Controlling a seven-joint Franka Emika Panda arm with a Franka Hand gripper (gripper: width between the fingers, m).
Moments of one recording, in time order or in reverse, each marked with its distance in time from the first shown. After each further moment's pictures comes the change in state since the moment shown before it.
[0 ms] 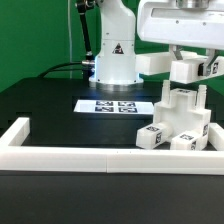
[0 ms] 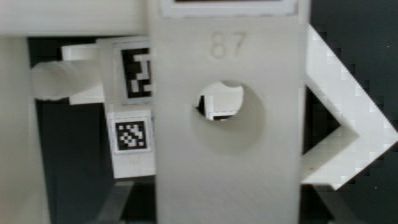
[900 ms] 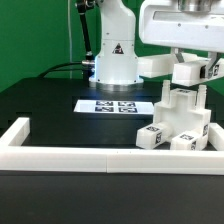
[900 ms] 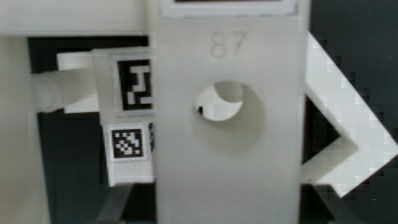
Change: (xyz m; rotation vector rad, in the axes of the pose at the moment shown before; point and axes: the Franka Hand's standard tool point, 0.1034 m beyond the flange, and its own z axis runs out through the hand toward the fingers) arm -0.004 -0.001 0.005 -0.002 -0.002 -0.018
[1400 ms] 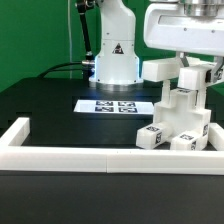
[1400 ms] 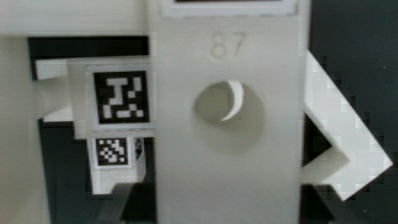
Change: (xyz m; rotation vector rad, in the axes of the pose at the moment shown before) arm -0.004 -0.008 0.007 0.000 0.010 -0.022
